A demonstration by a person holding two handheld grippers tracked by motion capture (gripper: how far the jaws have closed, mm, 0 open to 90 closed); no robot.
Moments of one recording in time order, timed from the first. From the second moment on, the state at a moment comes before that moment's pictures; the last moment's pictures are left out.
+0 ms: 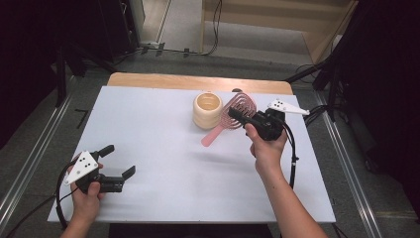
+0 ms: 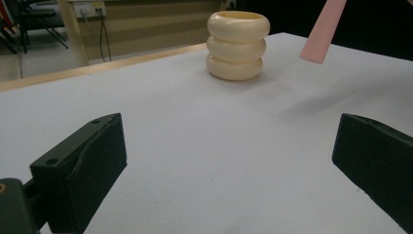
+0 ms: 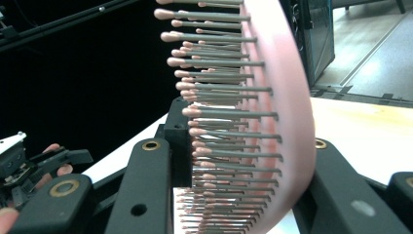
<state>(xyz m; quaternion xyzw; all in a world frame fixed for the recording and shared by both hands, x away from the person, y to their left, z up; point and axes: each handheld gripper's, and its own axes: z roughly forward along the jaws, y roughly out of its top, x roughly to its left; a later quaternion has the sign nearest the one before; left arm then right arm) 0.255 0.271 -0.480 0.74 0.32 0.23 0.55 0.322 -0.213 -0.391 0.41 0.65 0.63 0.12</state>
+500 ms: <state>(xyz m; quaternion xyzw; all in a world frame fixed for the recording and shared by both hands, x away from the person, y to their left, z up) 0.249 0.287 -0.484 0.73 0.33 0.24 0.54 0.331 -0.215 -0.386 0.41 0.65 0.62 0.12</state>
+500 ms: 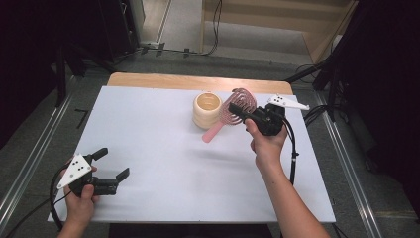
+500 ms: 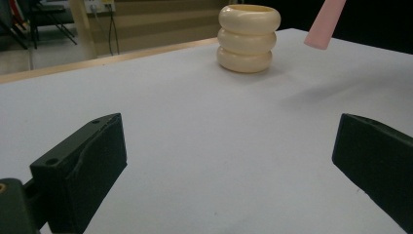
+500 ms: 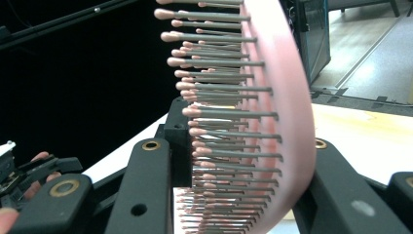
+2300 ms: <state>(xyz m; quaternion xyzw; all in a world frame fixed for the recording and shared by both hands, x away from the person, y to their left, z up) 0.246 0.286 -0.487 0.74 0.32 0.24 0.54 0.379 -0.218 -0.352 0.42 0.63 0.63 0.16</state>
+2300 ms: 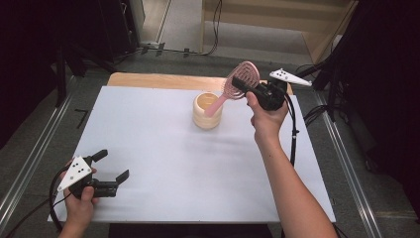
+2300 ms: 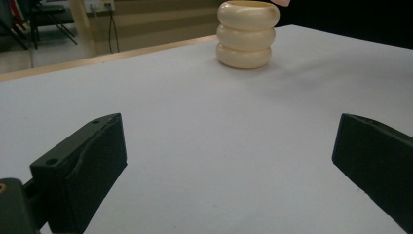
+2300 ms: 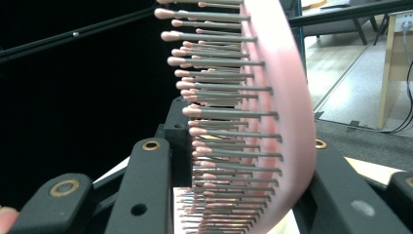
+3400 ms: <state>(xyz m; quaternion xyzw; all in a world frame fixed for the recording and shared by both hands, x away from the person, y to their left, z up) 0.246 0.285 -0.487 0.74 0.32 0.24 0.54 0.409 -0.216 -0.352 0.43 0.62 0.62 0.19</state>
